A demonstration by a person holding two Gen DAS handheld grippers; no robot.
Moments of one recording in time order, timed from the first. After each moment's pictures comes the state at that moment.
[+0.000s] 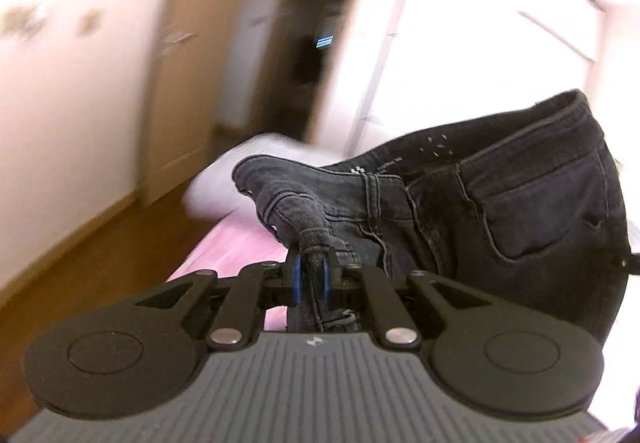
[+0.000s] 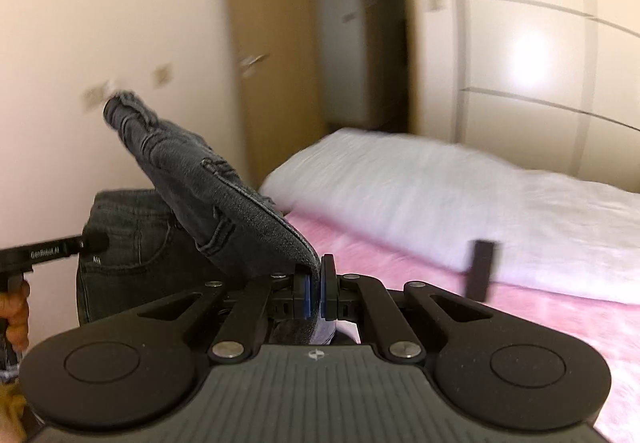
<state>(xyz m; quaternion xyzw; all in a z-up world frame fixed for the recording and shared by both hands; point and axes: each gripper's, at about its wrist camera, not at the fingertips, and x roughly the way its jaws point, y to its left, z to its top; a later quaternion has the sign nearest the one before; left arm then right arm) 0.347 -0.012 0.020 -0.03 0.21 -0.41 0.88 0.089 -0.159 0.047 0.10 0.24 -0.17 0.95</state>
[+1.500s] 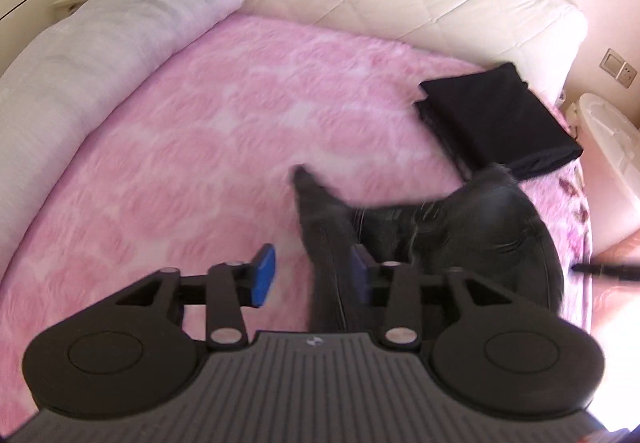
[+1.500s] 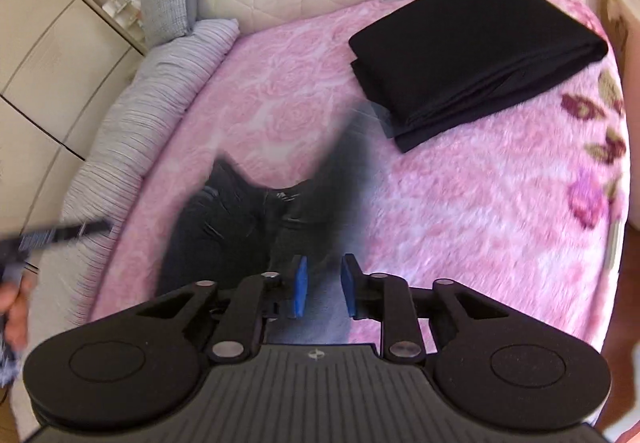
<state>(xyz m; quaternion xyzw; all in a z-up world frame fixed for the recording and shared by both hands) -0.286 -0.779 -0.245 0.40 0.26 -0.75 0.46 -0.601 -0.501 -0.233 0.51 0.09 -0.62 0.59</state>
